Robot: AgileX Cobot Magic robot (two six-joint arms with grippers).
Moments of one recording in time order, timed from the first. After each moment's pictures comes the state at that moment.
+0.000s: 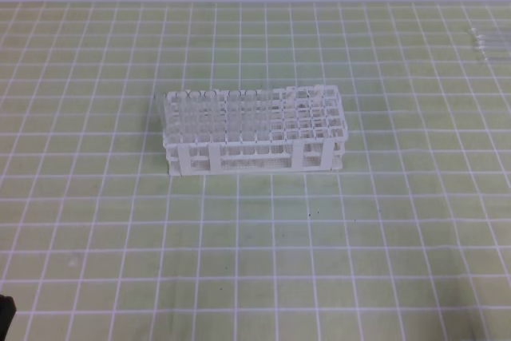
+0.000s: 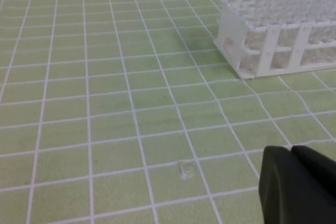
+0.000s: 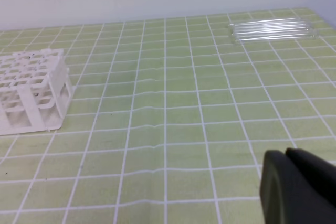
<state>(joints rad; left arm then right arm) -0.19 -0.02 0.01 -0.18 0.33 0.20 0.02 -0.02 0.00 0.11 0.28 0.01</state>
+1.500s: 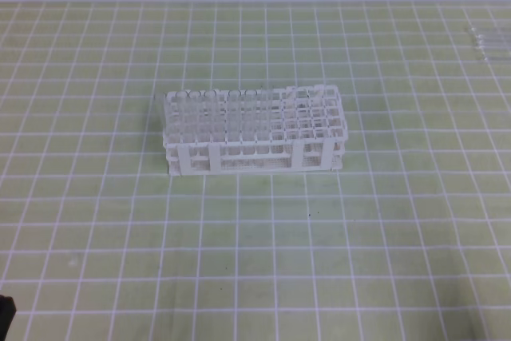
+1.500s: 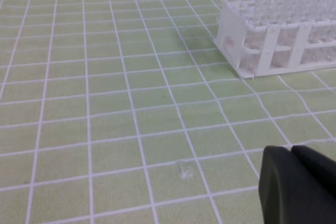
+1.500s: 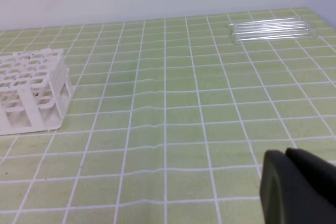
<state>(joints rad) -0.19 -0.01 0.01 -0.18 0.33 0.20 0.02 -0.01 0.00 0.11 0.28 0.01</state>
